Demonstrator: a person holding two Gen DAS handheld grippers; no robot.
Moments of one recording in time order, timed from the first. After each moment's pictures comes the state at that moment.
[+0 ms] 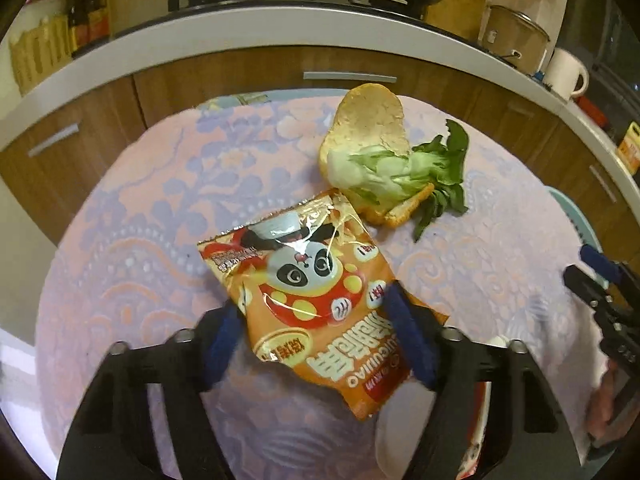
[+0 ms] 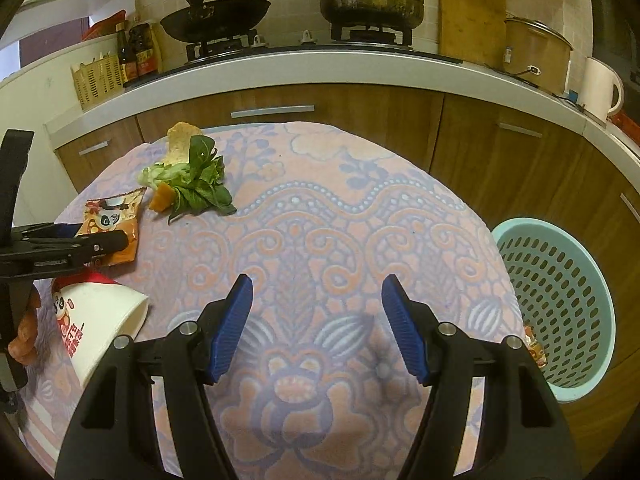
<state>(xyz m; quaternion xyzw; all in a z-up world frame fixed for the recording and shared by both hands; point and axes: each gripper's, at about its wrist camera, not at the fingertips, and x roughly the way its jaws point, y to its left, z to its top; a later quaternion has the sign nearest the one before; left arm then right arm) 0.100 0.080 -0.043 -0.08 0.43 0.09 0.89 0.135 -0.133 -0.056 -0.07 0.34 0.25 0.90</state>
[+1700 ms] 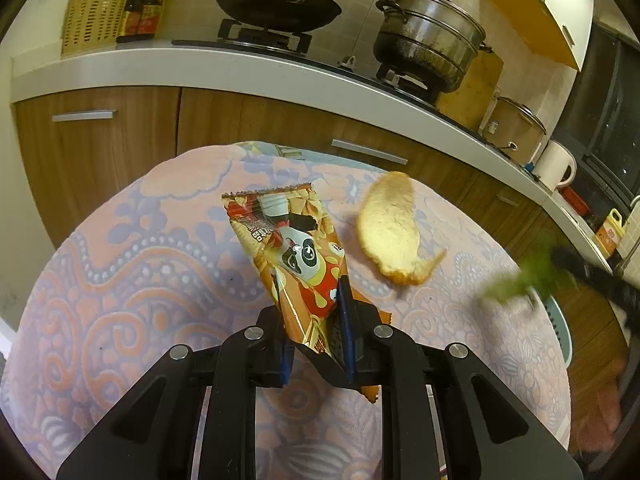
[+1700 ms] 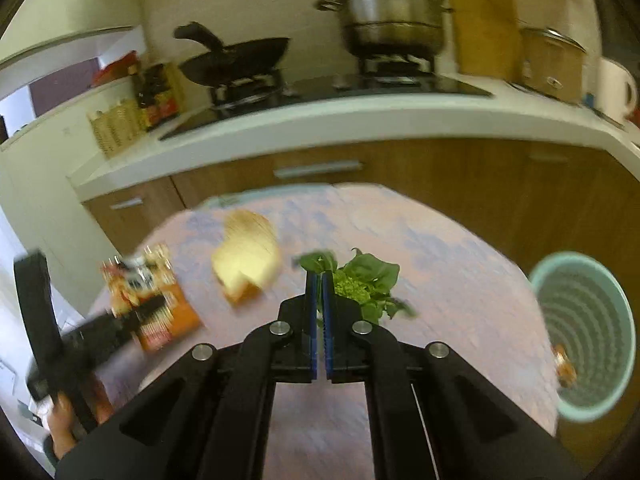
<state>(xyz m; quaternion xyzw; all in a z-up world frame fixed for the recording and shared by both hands) 0.061 0.120 -0.034 -0.19 0.30 0.09 0.93 0.143 -0.095 0.006 -0.01 0.33 0.28 0.90</state>
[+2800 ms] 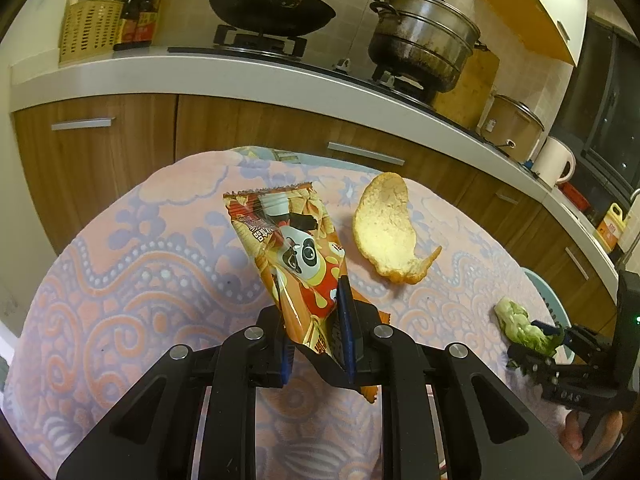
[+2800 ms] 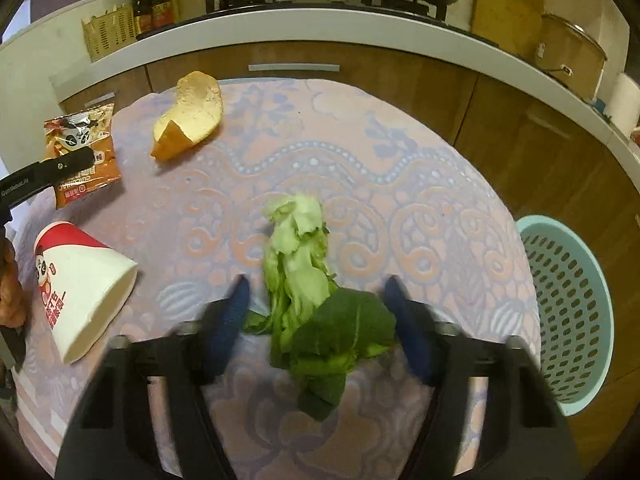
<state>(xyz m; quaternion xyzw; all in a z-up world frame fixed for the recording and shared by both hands) 0.061 0.116 -0.032 -0.18 0.30 0.09 0.93 0.151 -0.117 -0.071 -0.12 0.40 0.27 0.87</state>
